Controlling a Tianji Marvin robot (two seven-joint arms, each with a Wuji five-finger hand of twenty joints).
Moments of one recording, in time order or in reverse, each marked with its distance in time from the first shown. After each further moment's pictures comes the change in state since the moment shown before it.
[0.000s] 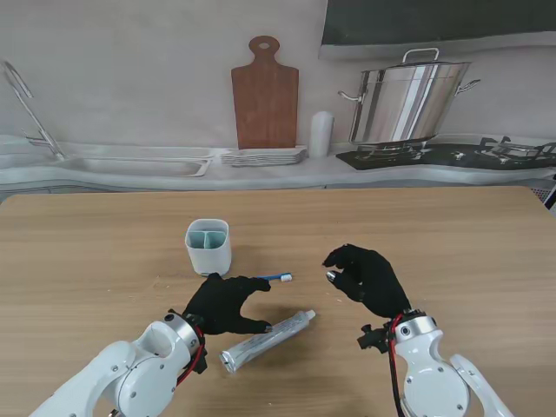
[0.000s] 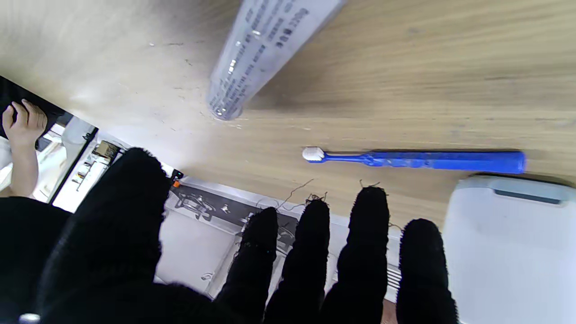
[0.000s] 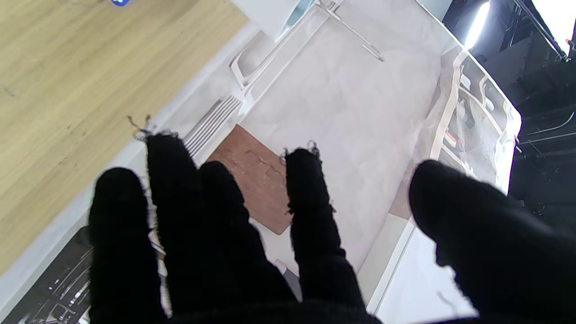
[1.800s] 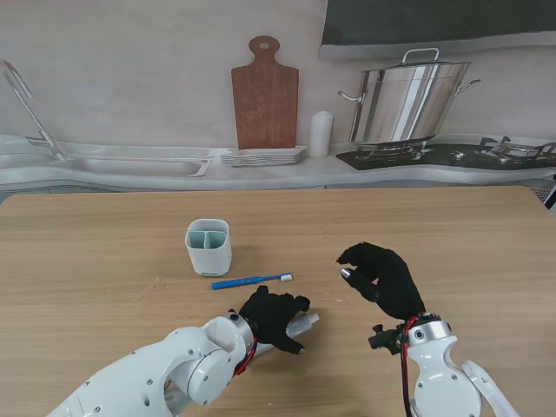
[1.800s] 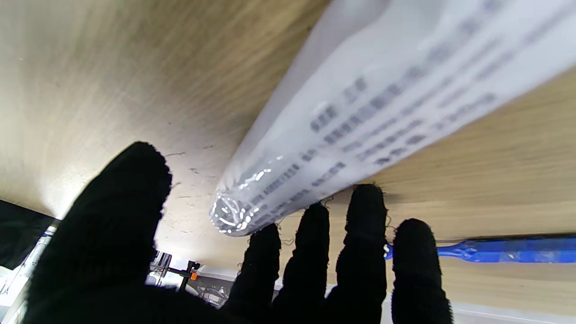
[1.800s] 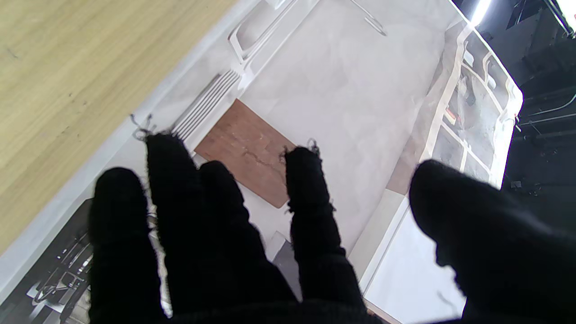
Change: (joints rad) left arm -0.407 -0.012 0.496 0.256 -0.016 0.162 -0.038; right arm -0.048 -0.007 0.054 -0.029 0.003 -0.028 -0.040; left_hand -0.041 -0.072 0.130 0.015 -0.209 0.061 0.162 0.198 -0.098 0.012 0.147 0.181 -0.053 -0.009 0.246 0.262 -0.011 -0.048 0.078 0.079; right_hand 0.000 0.000 0.000 0.000 0.017 -0.001 0.000 0.000 0.004 0.000 0.000 0.000 0.004 0.000 0.000 0.001 0.002 0.000 0.000 0.000
